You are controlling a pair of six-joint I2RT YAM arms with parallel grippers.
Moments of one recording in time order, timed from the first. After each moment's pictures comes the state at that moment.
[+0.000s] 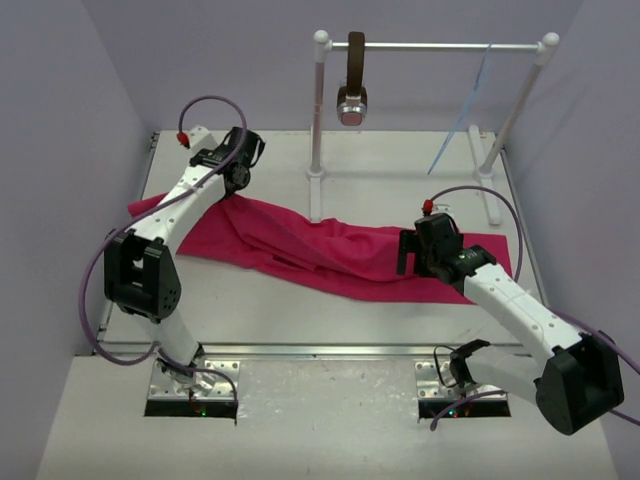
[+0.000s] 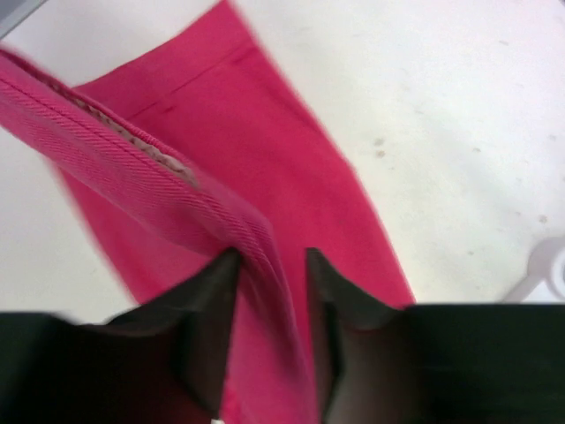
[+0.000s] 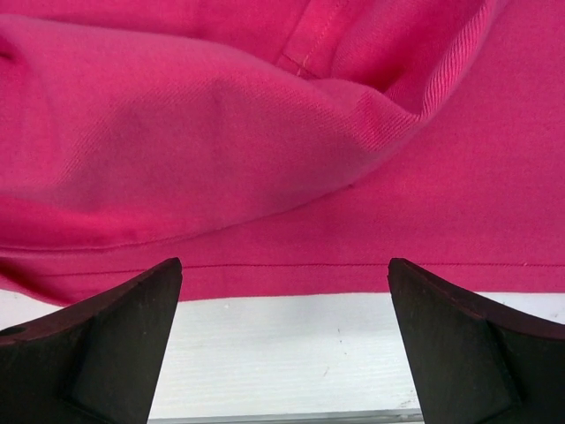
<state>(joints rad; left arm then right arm) -0.27 1.68 1.50 -0.89 -0.76 -1.03 0.42 1.10 0.67 -0.55 0.29 0.41</state>
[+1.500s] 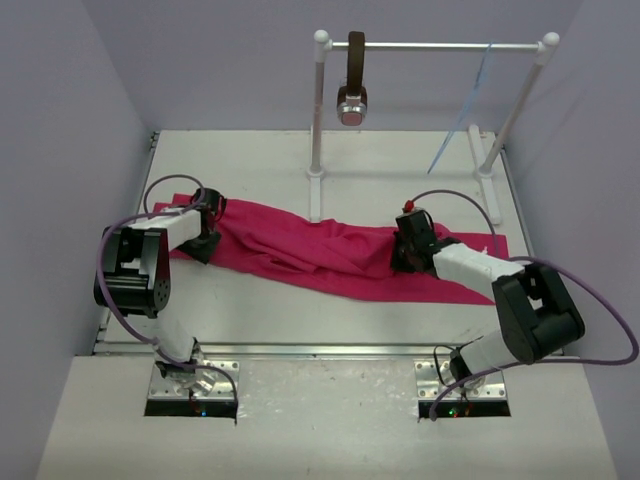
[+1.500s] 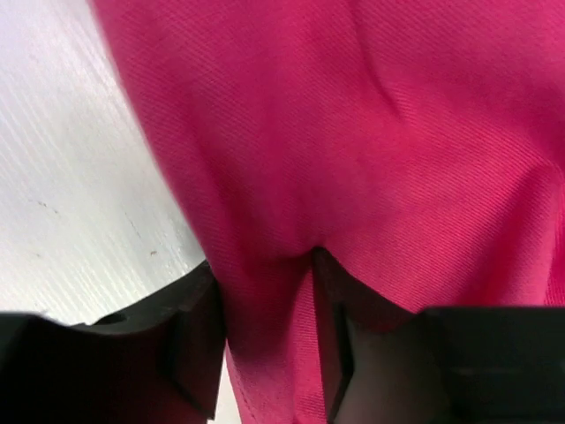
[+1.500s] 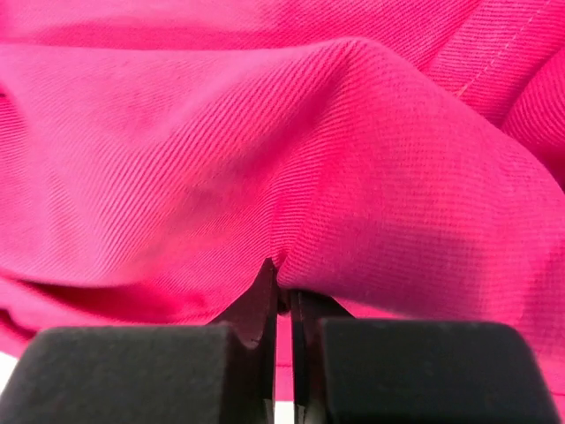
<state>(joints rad) 0.00 1.71 0.95 -0.58 -0.46 -1.24 0.40 1.49 0.65 -0.16 0.10 0.53</state>
